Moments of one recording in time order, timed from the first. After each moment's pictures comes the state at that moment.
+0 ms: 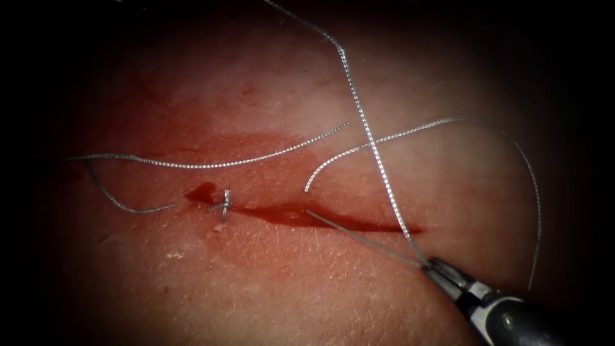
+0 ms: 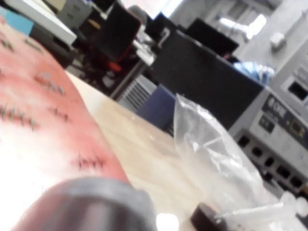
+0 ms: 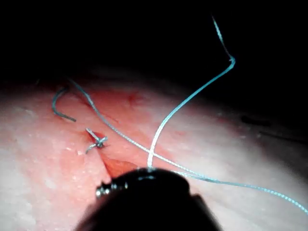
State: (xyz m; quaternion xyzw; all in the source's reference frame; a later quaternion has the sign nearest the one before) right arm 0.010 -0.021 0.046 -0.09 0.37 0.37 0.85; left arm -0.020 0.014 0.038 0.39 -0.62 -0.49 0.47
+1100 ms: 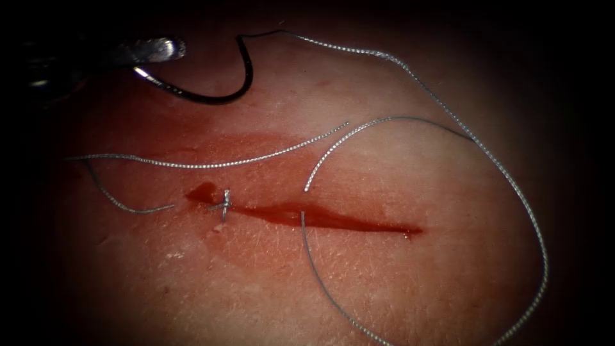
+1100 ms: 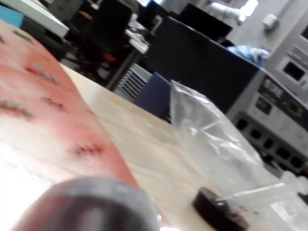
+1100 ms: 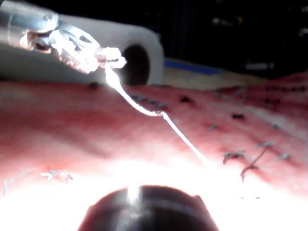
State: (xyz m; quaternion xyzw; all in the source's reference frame) right arm 0.009 -0.021 0.031 -0.19 0.40 0.38 0.81; left arm -0.021 0.011 0.039 0.40 -0.58 -0.49 0.50
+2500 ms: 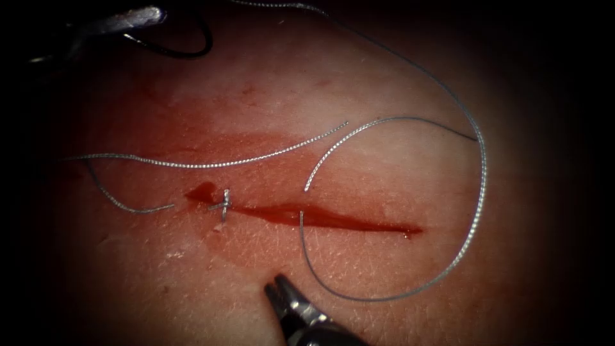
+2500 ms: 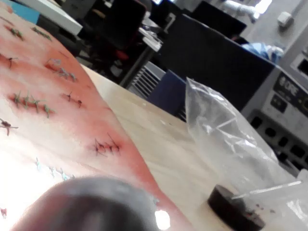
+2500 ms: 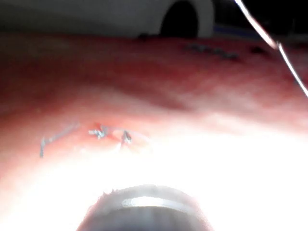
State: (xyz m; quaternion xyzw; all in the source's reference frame) right arm 0.029 -0.023 0.052 -0.16 0.30 0.39 0.86; left arm -0.019 0.013 0.042 0.32 -0.59 -0.54 0.51
